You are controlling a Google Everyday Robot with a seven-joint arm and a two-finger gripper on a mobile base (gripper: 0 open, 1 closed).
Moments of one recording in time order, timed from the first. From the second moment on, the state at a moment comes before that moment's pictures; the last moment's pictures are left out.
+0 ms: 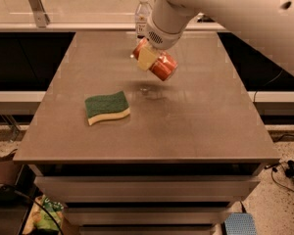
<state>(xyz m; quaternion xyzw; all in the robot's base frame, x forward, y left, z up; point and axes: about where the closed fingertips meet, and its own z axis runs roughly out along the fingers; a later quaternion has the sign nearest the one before) 0.652 -0.030 0.904 -0.46 0.85 -0.01 0.26</state>
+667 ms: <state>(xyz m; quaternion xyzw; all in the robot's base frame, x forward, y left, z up) 0.659 -0.026 0.881 -0.48 0.85 -0.03 0.21</state>
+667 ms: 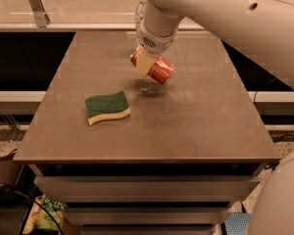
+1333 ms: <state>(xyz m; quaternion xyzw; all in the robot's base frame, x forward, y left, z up) 0.660 -0.025 0.851 -0.50 0.85 -0.04 0.16</state>
